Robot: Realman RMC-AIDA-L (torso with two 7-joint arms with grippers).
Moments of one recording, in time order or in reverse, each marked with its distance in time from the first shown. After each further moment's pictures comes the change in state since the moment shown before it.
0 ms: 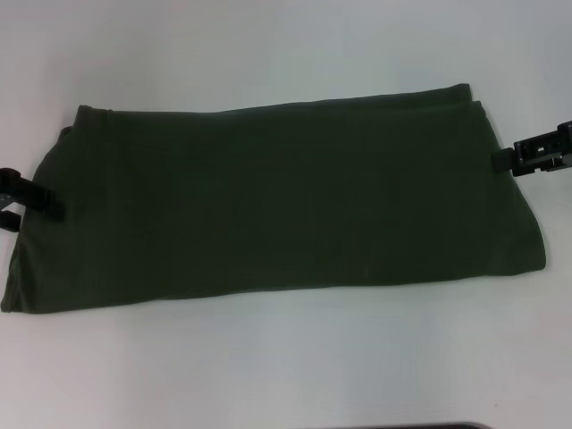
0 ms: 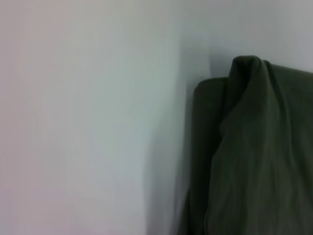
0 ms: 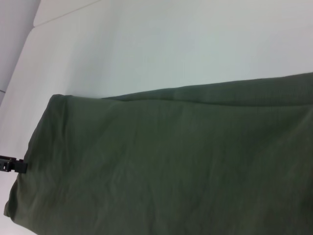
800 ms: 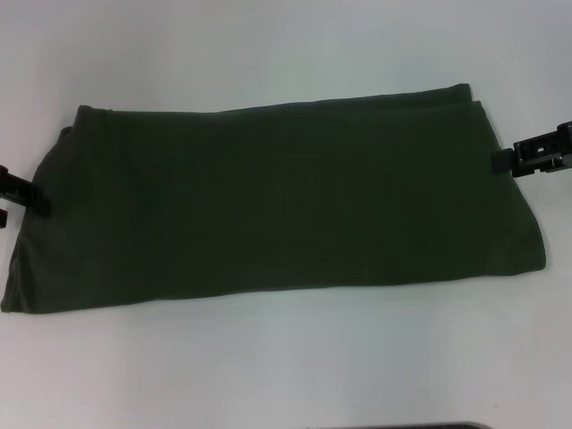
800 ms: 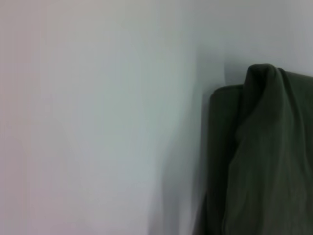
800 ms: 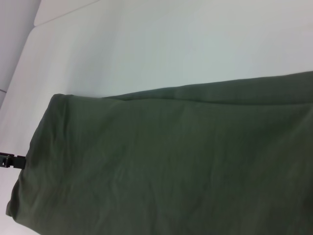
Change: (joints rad) left arm -0.005 0.020 -0.004 -0.008 0.016 -0.009 0.000; right arm 0.001 0.000 0.000 0.000 0.000 -0.004 0.006
